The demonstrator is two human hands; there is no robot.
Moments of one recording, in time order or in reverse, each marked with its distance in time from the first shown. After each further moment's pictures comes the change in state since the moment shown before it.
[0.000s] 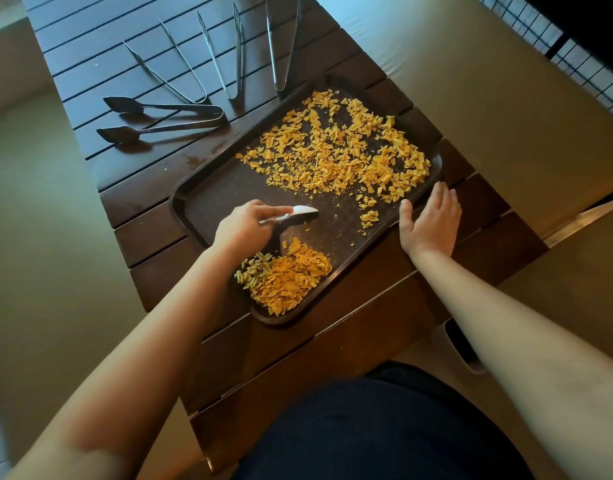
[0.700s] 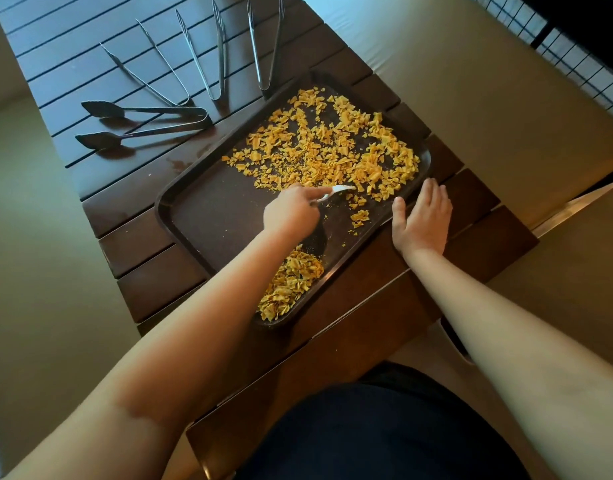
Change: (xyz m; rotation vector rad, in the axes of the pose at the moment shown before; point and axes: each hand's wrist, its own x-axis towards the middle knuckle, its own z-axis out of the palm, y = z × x) left_hand 0.029 0.077 0.034 0.018 0.004 -0.005; right_hand 0.000 -0.001 -0.001 0.015 0.003 -0.002
